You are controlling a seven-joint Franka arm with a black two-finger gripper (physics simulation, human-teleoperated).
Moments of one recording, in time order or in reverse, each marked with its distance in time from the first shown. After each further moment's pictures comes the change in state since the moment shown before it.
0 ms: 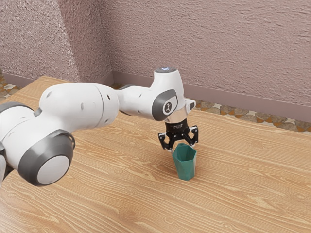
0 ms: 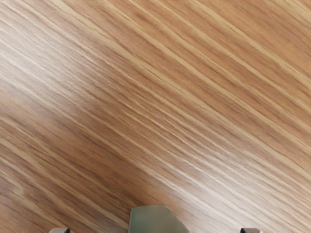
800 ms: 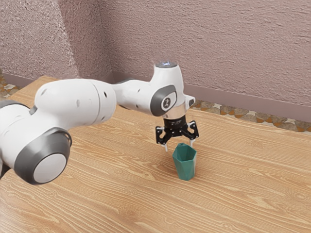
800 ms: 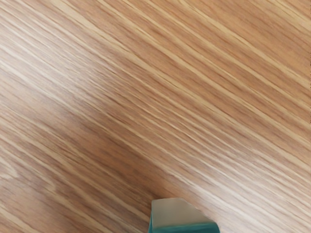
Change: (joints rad) arm -0.001 -0.026 0.003 0.005 0.053 -0.042 -0.007
